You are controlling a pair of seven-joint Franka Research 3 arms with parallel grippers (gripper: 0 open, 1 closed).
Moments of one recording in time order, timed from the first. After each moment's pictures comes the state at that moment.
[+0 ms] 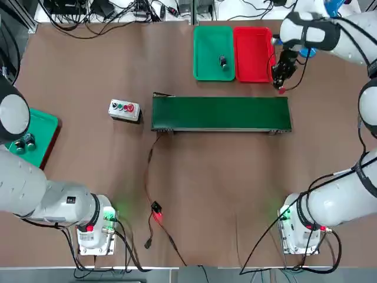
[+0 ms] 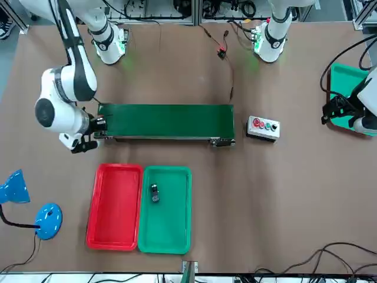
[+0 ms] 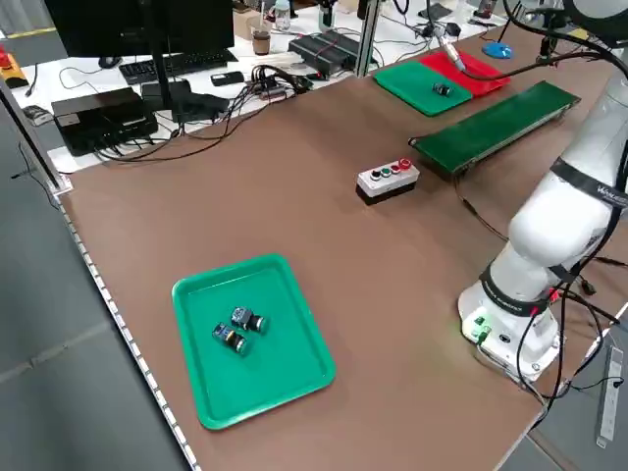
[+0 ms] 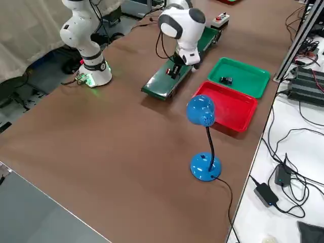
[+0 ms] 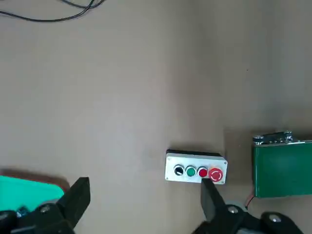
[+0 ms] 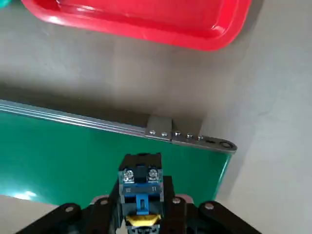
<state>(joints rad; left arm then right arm) -0.06 0.07 0.04 -1.56 -0.01 1.66 0.09 0.23 0.17 -0.10 -2.14 0.12 2.03 -0.11</state>
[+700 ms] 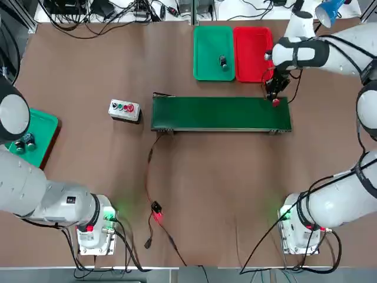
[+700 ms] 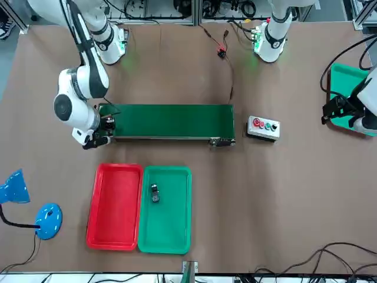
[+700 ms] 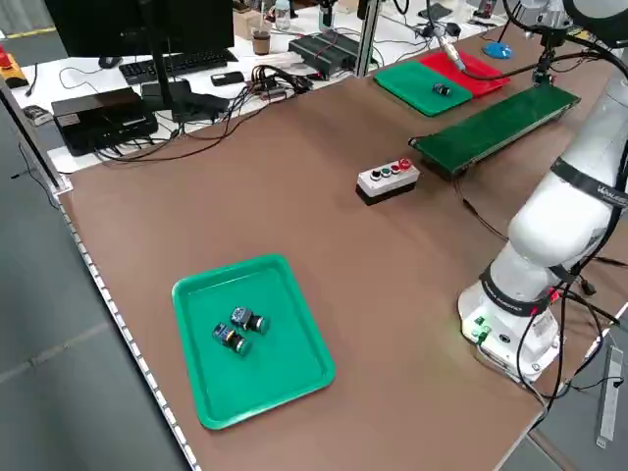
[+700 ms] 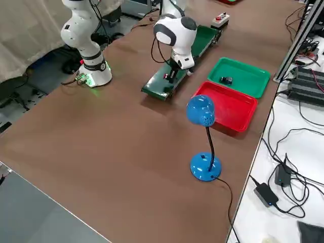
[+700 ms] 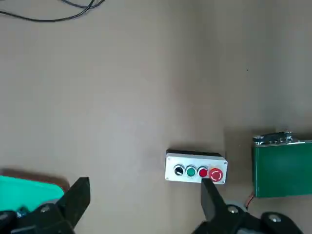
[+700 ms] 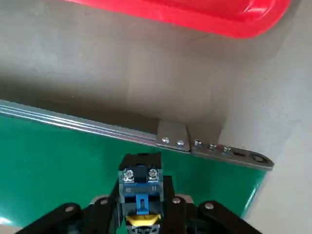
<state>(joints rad) -0.06 0.07 0.04 -1.56 -0.01 1.66 0.09 0.28 0.17 -0.10 -2.28 0.12 2.22 -0.10</state>
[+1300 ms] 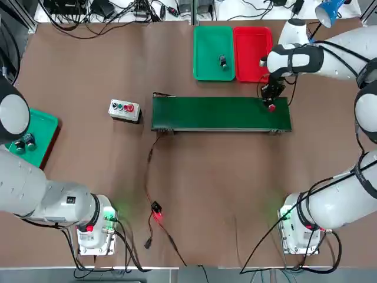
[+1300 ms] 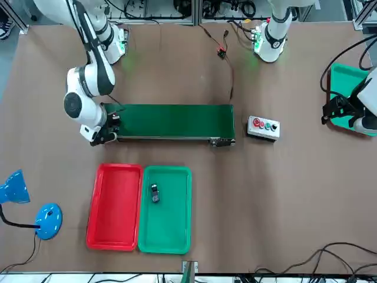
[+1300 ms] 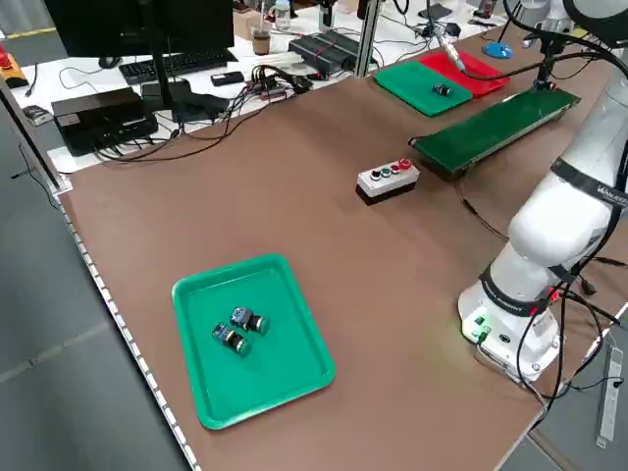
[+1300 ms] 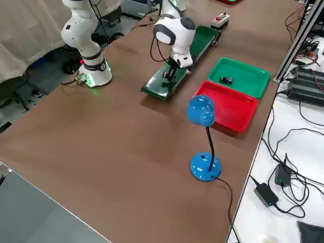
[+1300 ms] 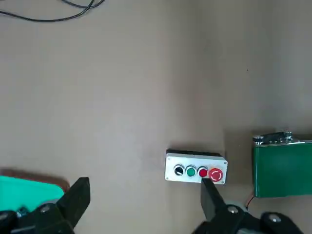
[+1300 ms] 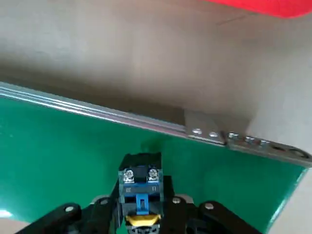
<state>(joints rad) -0.06 0.07 0.04 -1.56 -0.01 1.66 0.09 0.34 0.17 -0.10 -2.30 0.14 2.22 -0.08</state>
